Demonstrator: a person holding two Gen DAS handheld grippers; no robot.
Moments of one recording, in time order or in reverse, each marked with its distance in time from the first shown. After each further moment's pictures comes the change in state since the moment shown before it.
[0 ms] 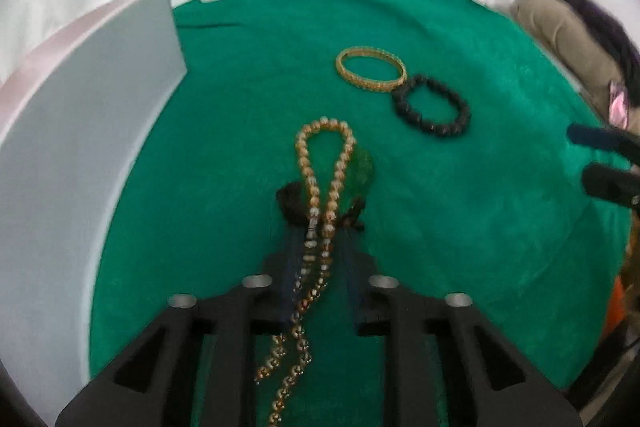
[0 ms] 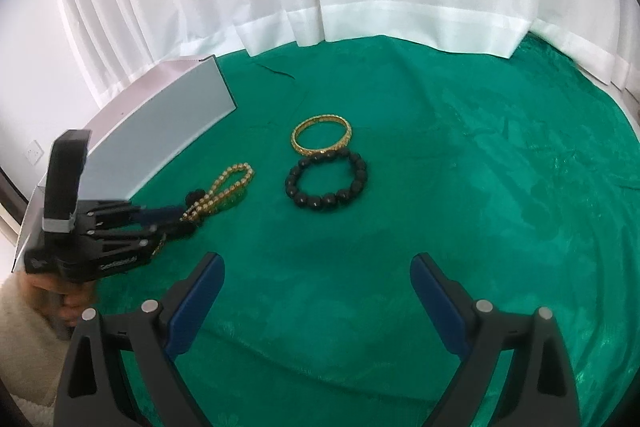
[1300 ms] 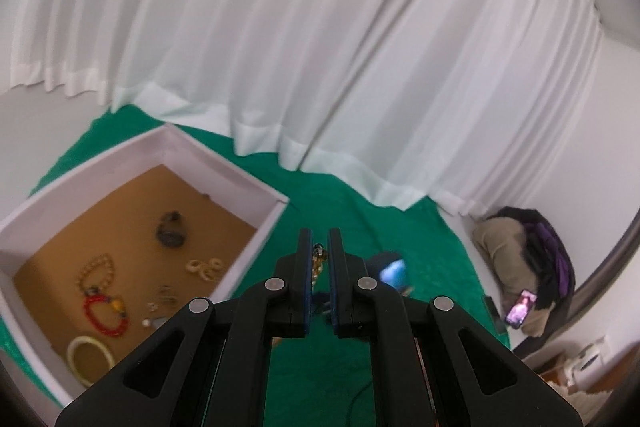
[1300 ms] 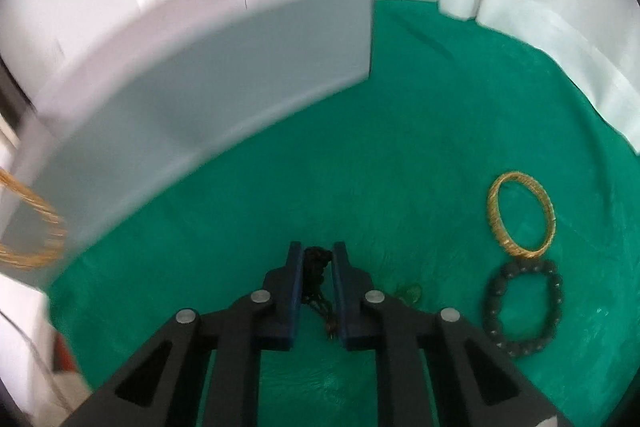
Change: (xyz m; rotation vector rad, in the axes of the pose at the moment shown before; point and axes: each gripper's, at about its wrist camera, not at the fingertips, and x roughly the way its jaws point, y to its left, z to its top) left arm -0.309 0.106 0.002 -0.466 -0.477 -0.113; right arm 0.108 0.142 0.086 -0.285 0.179 0.115
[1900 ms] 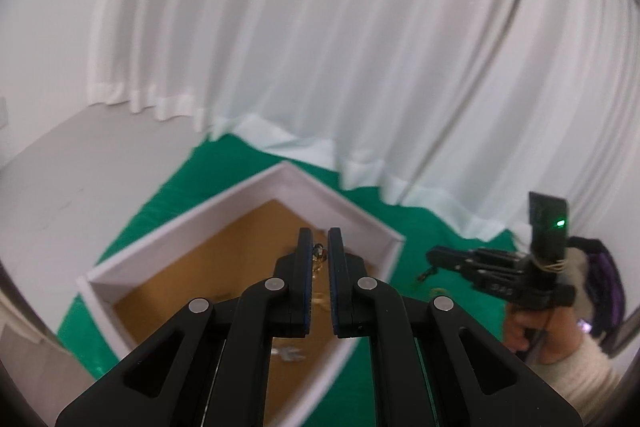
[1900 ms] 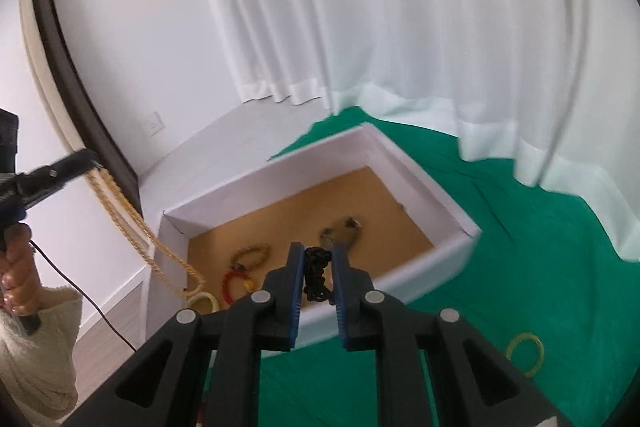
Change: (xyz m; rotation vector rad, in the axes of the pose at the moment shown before) left arm -0.042 0.103 0.038 -0.038 -0.066 0.292; right arm -0.117 0.121 0.120 -0.139 -0.201 0.261
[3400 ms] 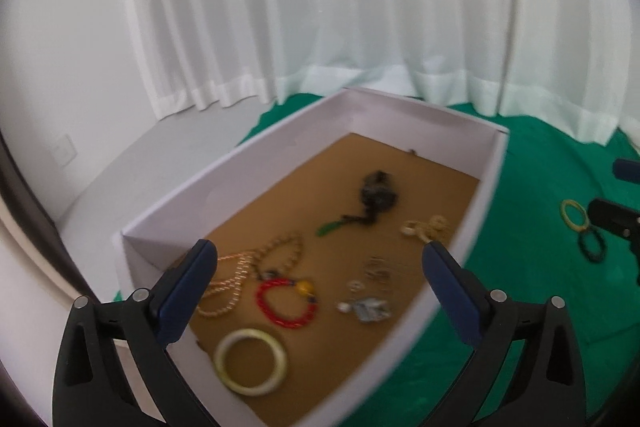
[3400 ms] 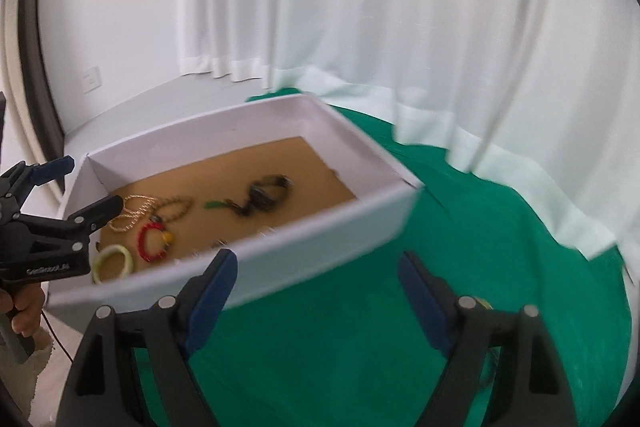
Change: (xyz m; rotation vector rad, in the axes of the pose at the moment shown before) left arm 0.076 -0.073 -0.121 0.274 0.045 0.426; right arm -0.019 -0.012 -0.103 -0.047 -0.036 -0.384
